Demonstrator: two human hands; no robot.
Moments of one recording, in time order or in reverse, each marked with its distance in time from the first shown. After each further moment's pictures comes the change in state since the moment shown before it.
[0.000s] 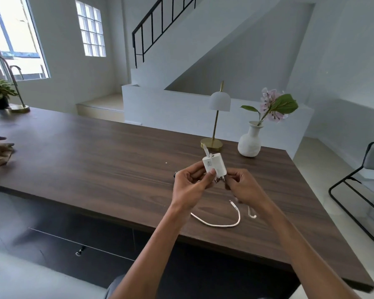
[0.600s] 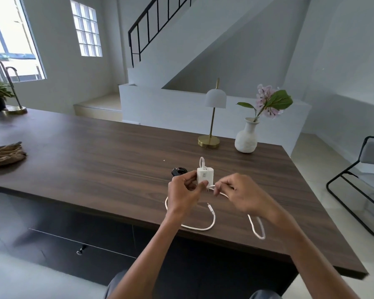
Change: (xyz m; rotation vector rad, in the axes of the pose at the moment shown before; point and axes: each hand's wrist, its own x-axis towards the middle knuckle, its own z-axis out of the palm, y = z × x) left_hand -0.006 -0.026 -0.013 0.568 0.180 0.058; right_hand -0.039 -0.031 -0.004 -0.517 -0.151 -0.003
